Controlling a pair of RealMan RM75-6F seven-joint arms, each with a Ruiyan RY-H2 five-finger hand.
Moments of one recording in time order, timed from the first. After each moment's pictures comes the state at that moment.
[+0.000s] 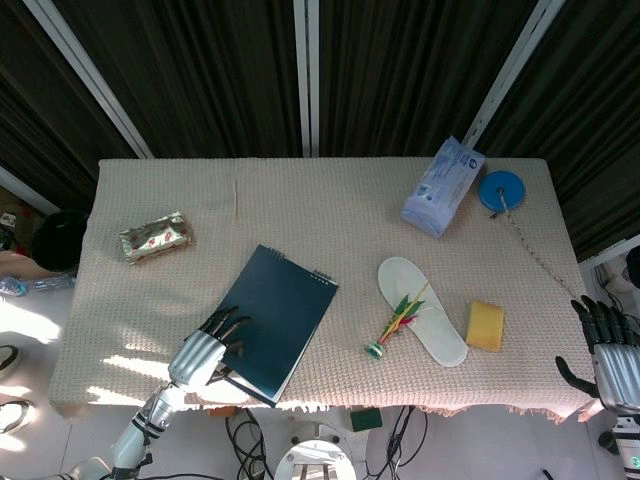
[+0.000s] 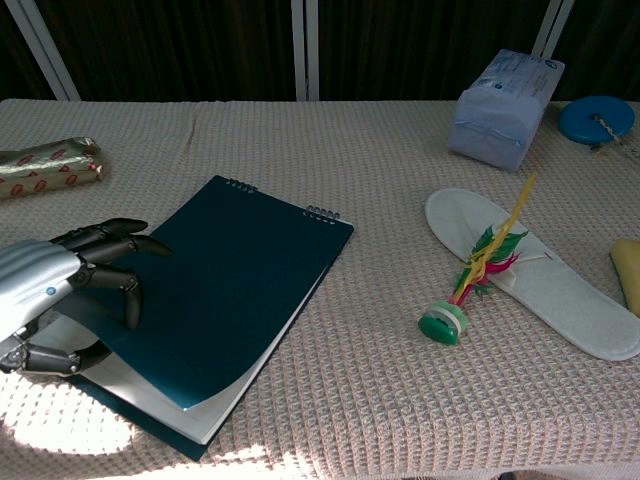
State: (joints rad) left arm -0.29 -1.71 0.12 -1.23 1.76 1.38 0.02; right arm -0.01 -1.15 0.00 -1.46 -1.56 1.51 0.12
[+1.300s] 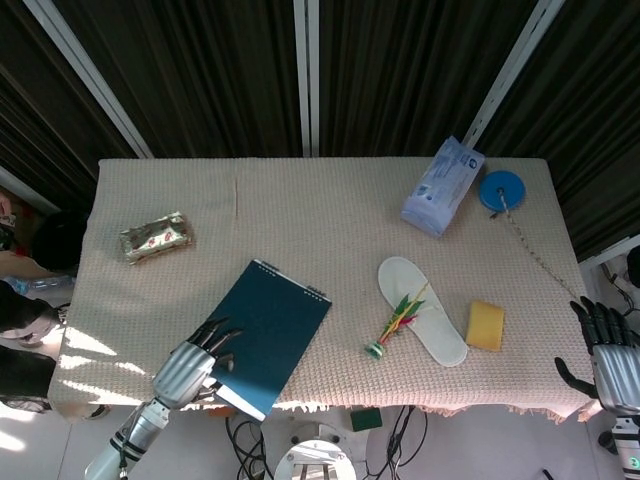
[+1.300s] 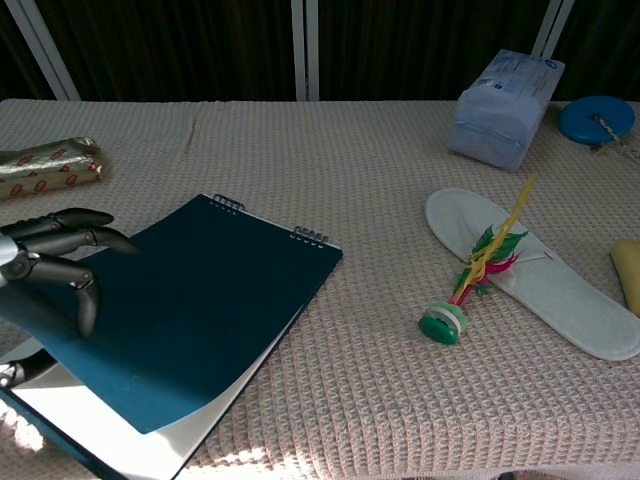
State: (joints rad) left arm -0.28 -1.47 0.18 -1.64 1.74 1.35 0.17; right arm -0.01 -1.16 0.00 -1.44 -1.56 1.52 0.13
